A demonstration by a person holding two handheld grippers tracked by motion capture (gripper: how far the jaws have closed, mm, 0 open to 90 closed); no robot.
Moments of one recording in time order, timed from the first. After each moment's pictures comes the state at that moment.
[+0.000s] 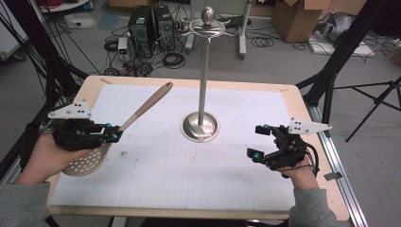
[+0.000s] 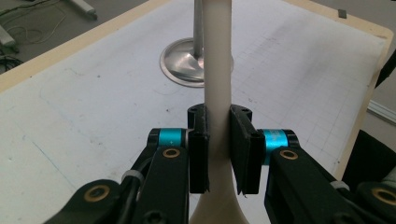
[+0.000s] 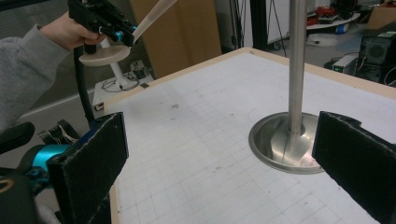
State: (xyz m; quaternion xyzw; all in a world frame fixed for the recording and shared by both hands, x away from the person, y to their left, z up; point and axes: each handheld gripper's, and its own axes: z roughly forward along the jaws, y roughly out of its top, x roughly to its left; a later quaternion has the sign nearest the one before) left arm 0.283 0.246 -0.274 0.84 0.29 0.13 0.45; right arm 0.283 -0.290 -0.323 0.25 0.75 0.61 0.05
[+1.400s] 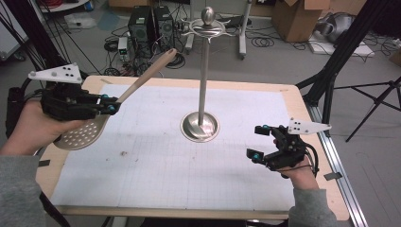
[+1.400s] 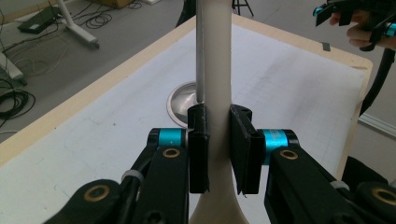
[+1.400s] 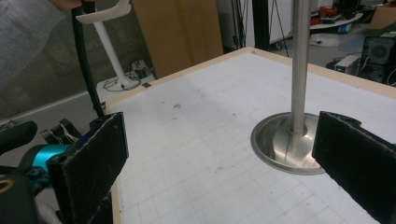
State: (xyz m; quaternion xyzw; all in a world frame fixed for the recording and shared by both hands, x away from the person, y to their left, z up) left arm 0.304 0.240 -0.202 0.83 0.26 0.14 0.48; right arm 0.283 -0.288 -0.323 0.25 0.75 0.61 0.05
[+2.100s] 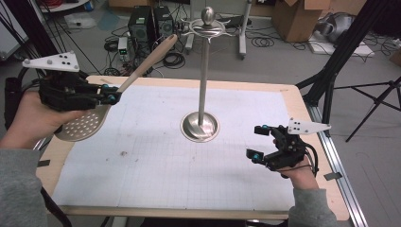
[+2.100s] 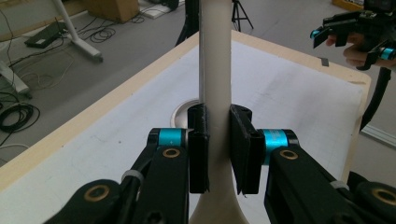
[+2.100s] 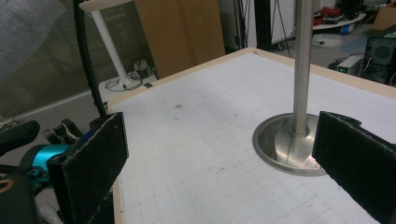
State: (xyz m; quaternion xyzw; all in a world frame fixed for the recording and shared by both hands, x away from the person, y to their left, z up) left arm 0.310 0.237 -0.183 0.82 0.26 0.15 0.49; right arm 0.283 -0.288 -0.323 0.24 0.75 0.61 0.04
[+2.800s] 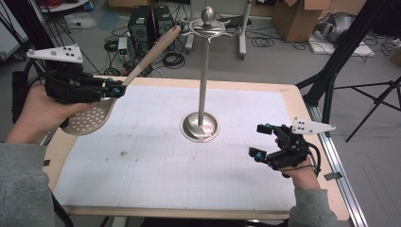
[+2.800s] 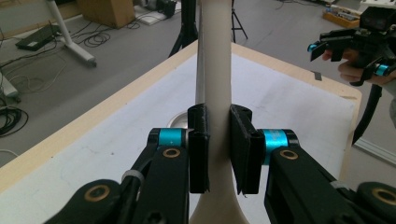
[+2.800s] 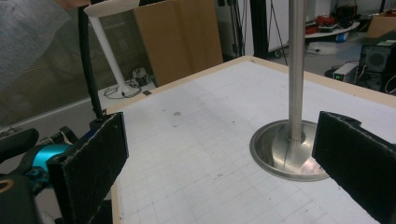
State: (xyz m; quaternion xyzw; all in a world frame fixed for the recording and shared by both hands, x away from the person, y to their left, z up) left arm 0.322 0.230 -0.179 0.81 0.26 0.13 0.51; right arm 0.281 -0.293 -0.320 0.25 0.74 0.62 0.05
